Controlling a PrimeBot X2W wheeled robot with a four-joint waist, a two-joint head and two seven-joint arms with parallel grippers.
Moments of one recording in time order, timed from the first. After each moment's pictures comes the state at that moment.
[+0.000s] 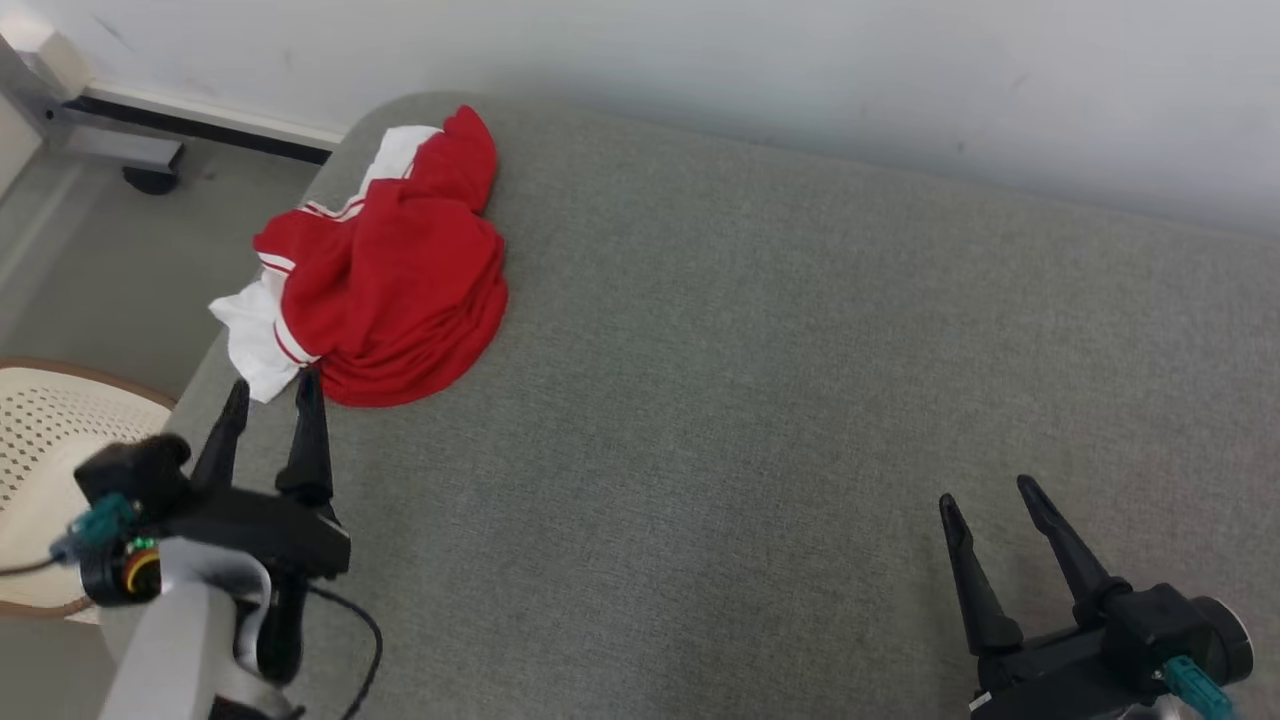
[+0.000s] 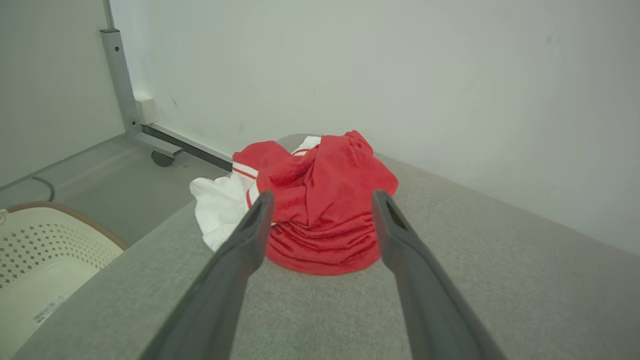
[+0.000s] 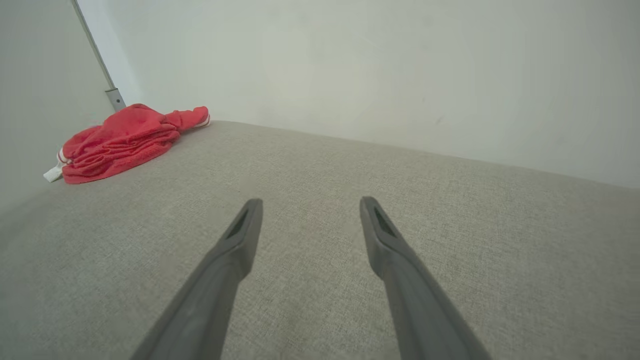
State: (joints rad) left arm -0.52 0.09 0.05 0.45 -0.32 -0.05 -0.17; right arm -0.05 -0.26 0.27 0.05 0.15 0.13 -0.26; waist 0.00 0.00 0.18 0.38
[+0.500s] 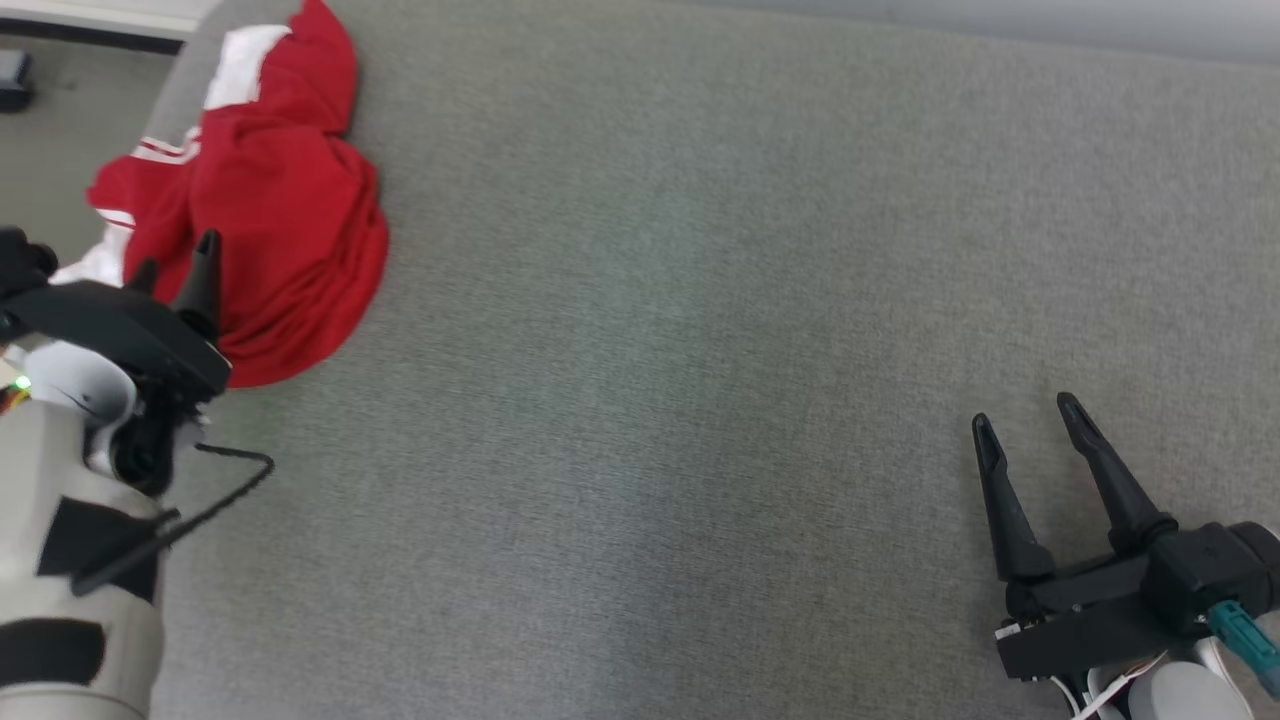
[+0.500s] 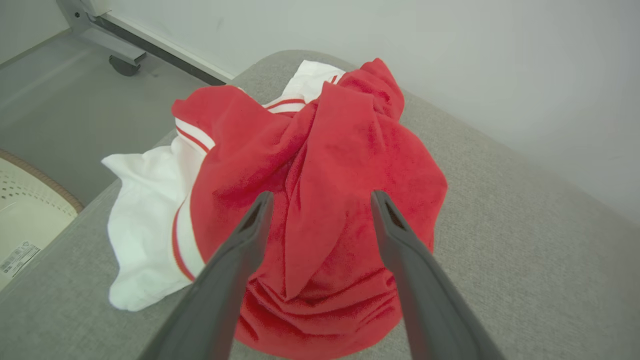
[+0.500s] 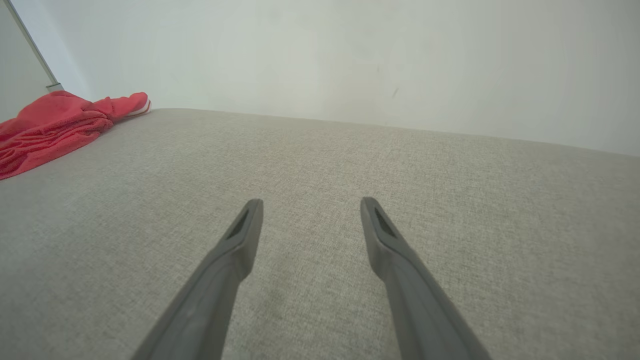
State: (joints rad) left arm -0.97 0.21 0.09 0.86 -0.46 -0.10 0.13; right arm -0.14 -0.30 0.24 0.00 0.15 0.13 -0.26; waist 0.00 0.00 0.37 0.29
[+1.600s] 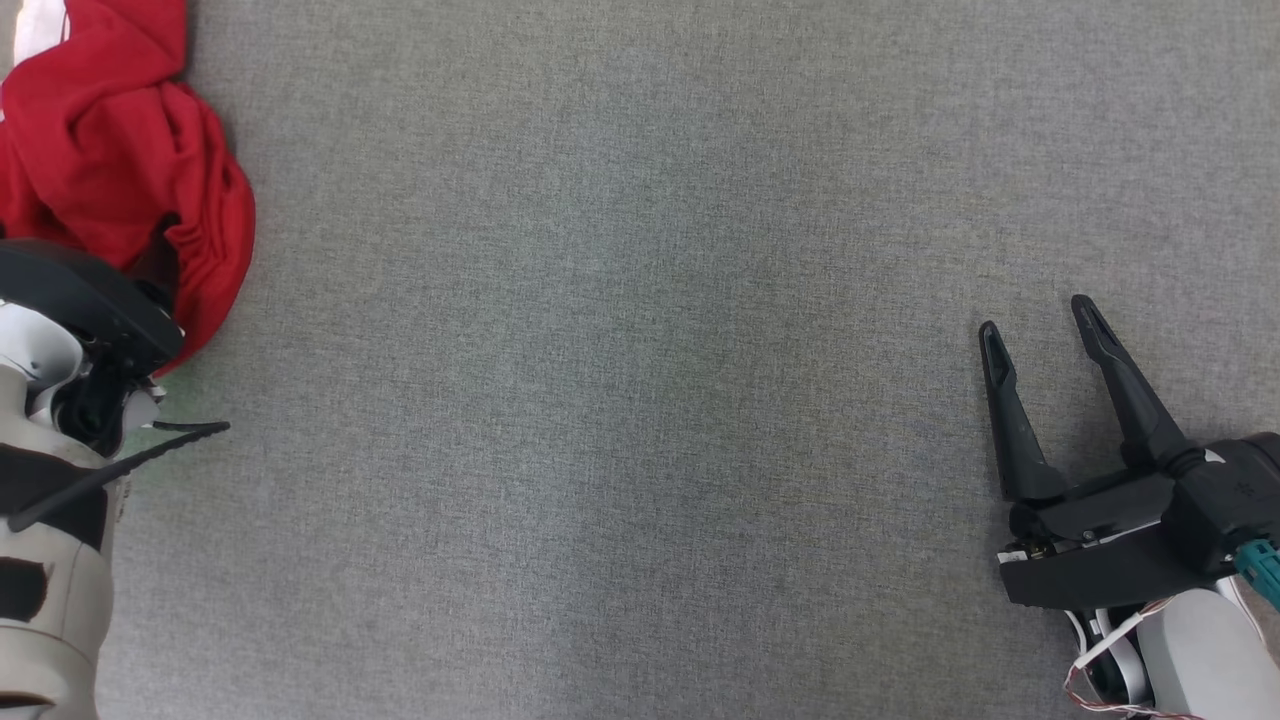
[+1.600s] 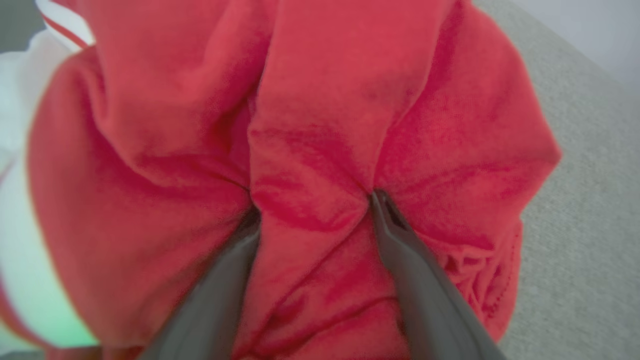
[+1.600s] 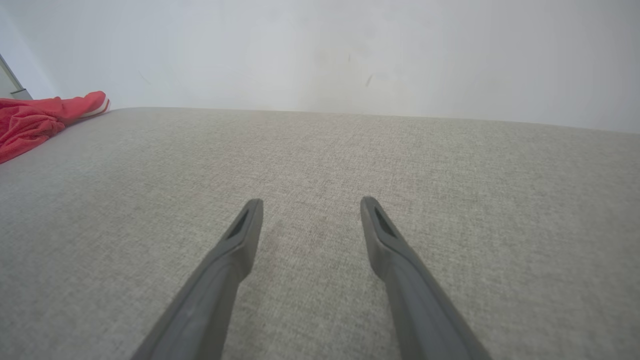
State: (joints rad) left arm -1.15 0.27 0.02 1.14 -0.53 -0.13 0.23; right arm -0.26 -0.31 0.25 -0.04 0.14 0.13 -0.27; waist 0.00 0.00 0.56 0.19
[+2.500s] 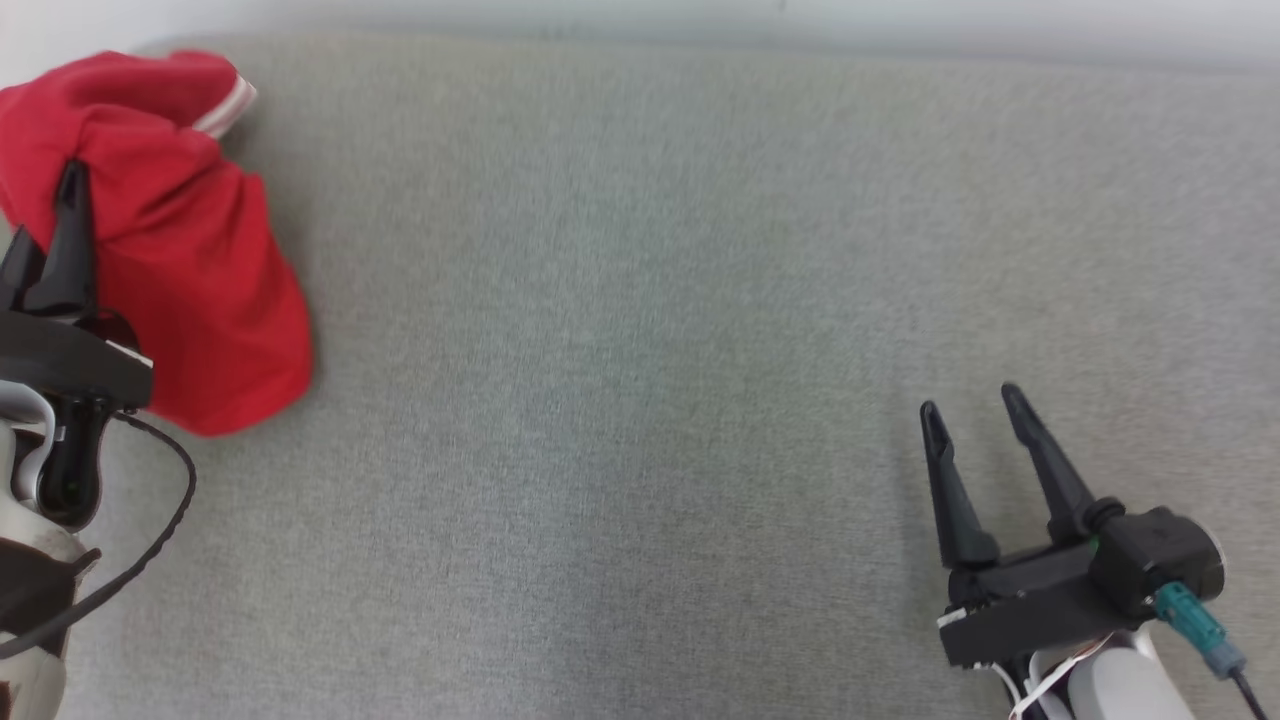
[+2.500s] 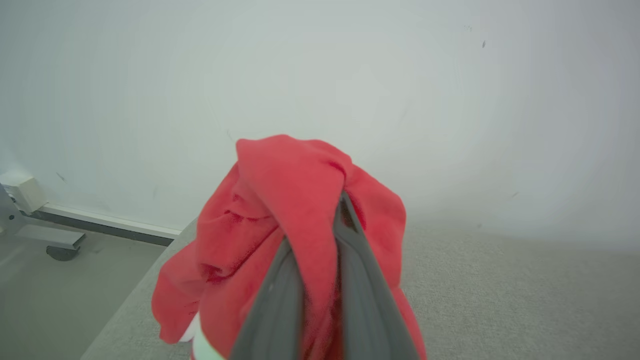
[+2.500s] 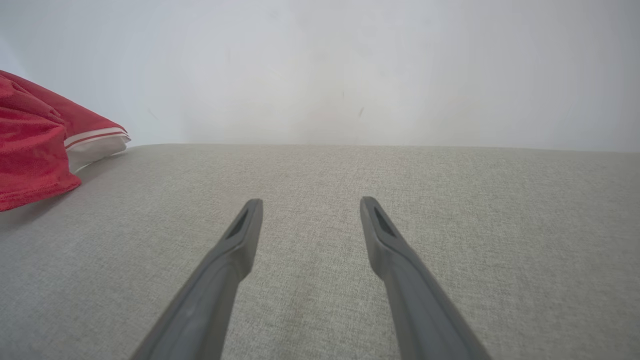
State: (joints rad) left arm -0.91 0.41 -0.23 0.68 -0.62 -0.13 -0.24; right arm -0.19 -0.22 0.28 0.04 0.18 0.13 -0.26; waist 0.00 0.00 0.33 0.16
